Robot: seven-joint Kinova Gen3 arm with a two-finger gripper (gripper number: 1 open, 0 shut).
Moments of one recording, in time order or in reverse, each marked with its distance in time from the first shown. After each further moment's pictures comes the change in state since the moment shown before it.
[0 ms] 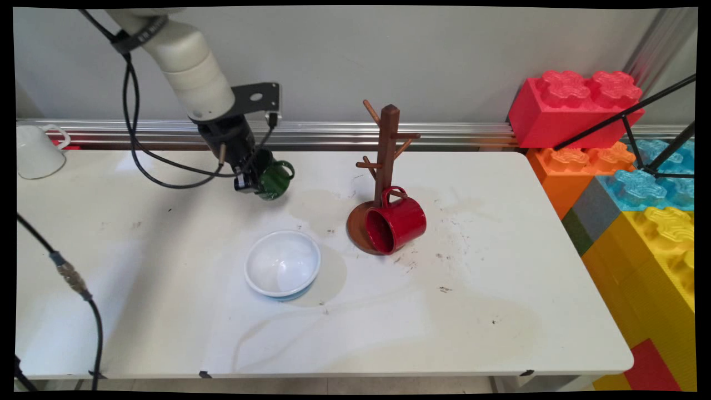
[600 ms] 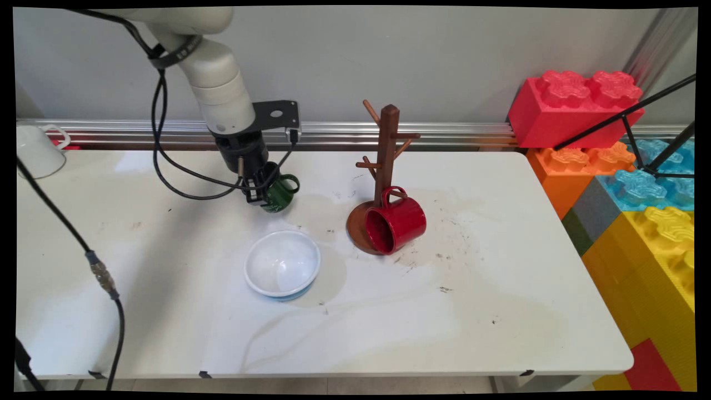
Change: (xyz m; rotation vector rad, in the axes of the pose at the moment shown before) arm 0.027 0.006 0.024 -0.024 -0.082 -0.036
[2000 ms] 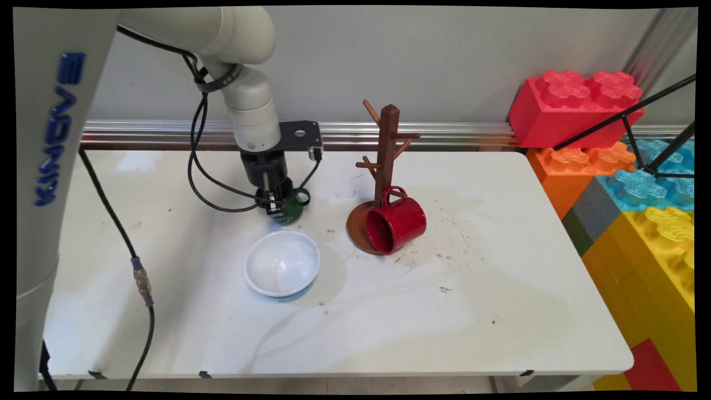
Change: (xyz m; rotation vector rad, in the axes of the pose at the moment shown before) arm 0.033 -0.005 0.045 -0.019 -0.056 -0.033
